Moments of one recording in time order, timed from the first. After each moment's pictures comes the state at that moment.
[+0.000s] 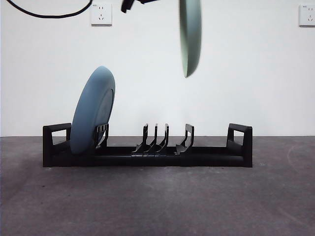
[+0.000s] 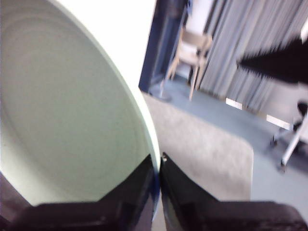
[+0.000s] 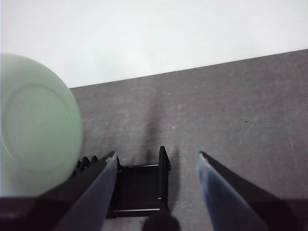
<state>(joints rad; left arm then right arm) -0.65 1.45 1.14 0.20 0.47 -0.21 0.26 0.84 1.12 -0.61 0.09 0.22</state>
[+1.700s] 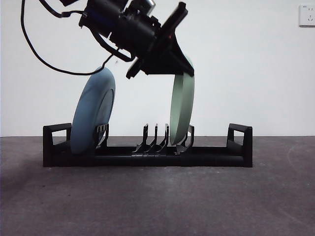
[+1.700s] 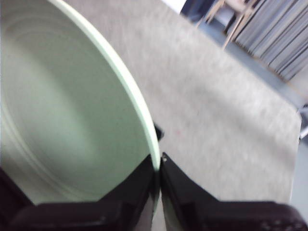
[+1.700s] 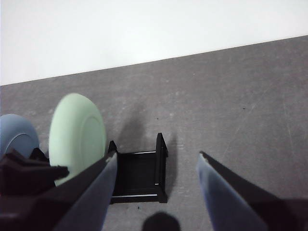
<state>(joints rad) -0.60 1.76 1.28 0.01 0.44 -0.23 0.26 0.84 1.12 -0.66 0.09 0.22</state>
